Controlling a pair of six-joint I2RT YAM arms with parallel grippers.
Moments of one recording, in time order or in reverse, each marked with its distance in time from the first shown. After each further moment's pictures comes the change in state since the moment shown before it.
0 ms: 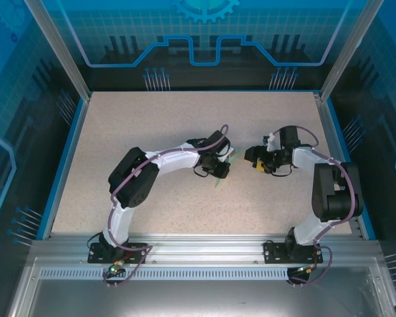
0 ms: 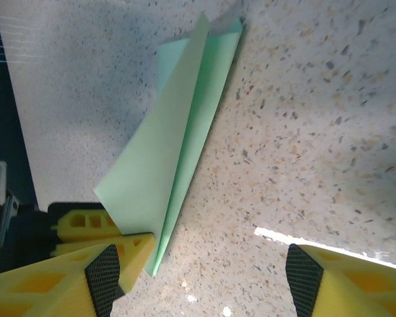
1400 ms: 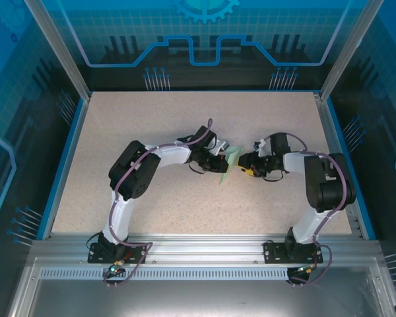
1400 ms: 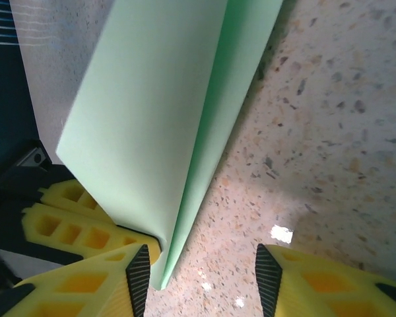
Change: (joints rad) left arm 0.119 0.076 -0.065 0.255 0.390 -0.143; right arm 0.076 0.113 -0.074 0.252 -0.054 0.098
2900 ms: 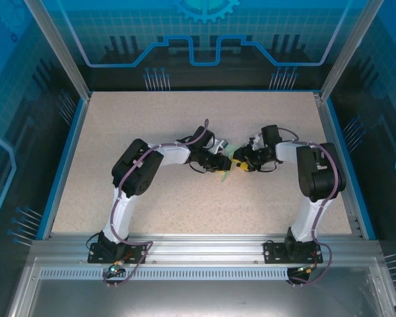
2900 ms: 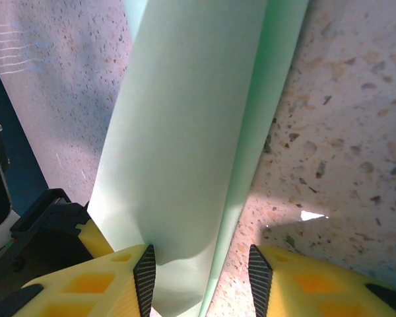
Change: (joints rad) left arm 0.029 0.052 -0.010 0.129 0.100 -0.136; right arm 0.043 0.138 0.192 -0.129 0.050 0.137
